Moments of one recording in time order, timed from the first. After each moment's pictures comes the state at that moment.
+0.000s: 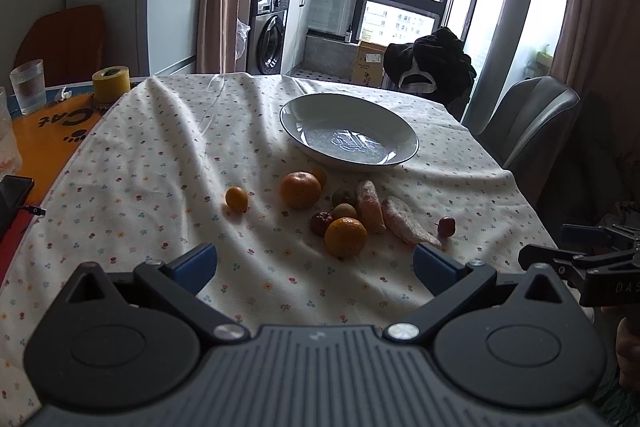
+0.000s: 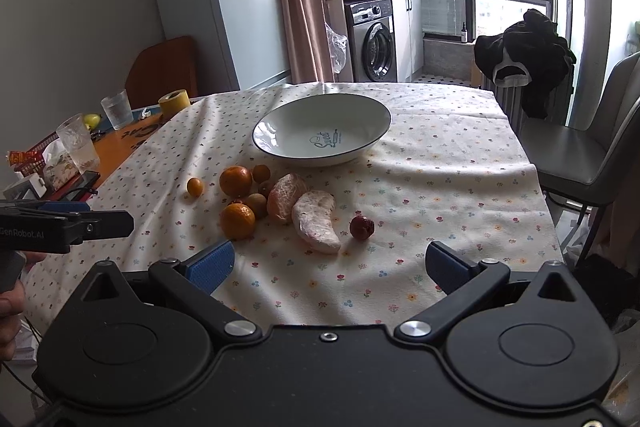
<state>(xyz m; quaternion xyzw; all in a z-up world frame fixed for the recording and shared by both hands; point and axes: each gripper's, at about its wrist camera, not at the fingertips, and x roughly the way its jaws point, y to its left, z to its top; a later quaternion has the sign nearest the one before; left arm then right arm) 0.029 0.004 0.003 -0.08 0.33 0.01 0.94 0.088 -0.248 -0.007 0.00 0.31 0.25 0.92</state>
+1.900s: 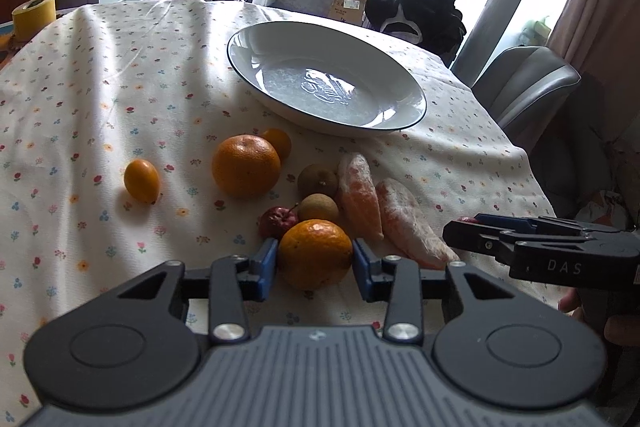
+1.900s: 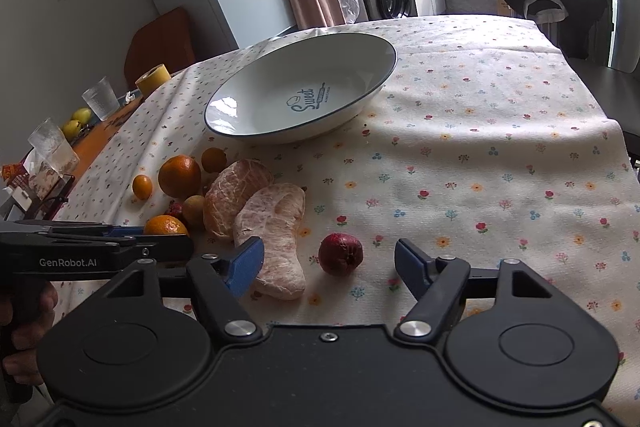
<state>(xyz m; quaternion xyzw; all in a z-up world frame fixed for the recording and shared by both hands) 0.137 0.001 -0.064 -0.12 0.40 -0.04 0.91 0.205 -0.230 -0.079 0.04 0.39 0.29 0.88</state>
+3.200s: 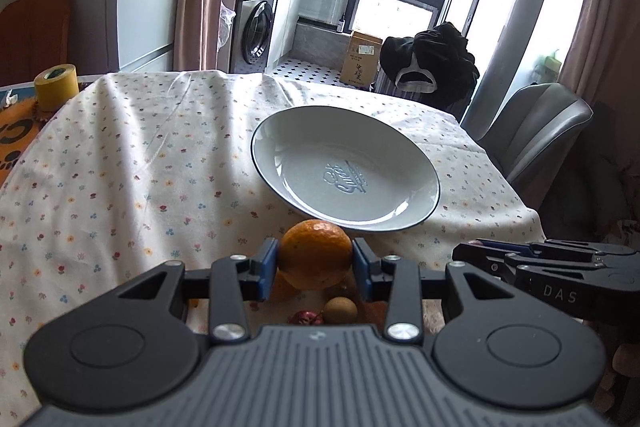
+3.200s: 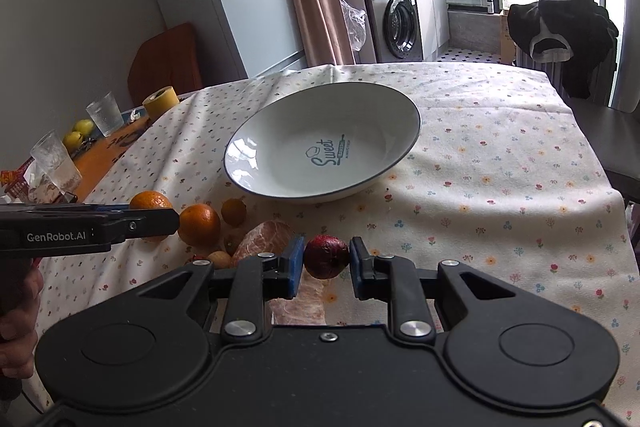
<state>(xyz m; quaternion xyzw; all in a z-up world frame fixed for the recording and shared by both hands) 0.157 0.011 -0.015 -0.10 0.34 0.00 0.93 0.214 -0.205 -0.041 0.02 0.35 0.29 0.89</state>
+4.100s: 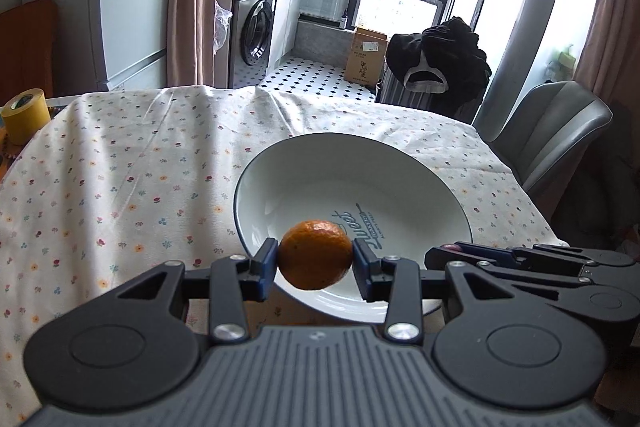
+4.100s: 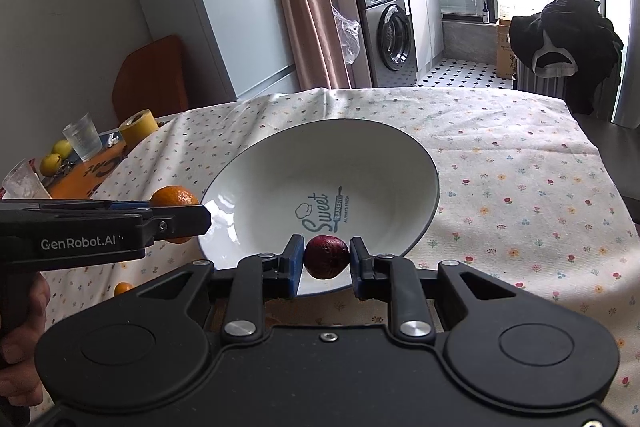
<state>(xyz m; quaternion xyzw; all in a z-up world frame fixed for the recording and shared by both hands) 0.242 0.011 -0.025 -0.08 0.35 0.00 0.93 0.274 -0.168 -0.042 0.02 0.34 0.27 0.90</state>
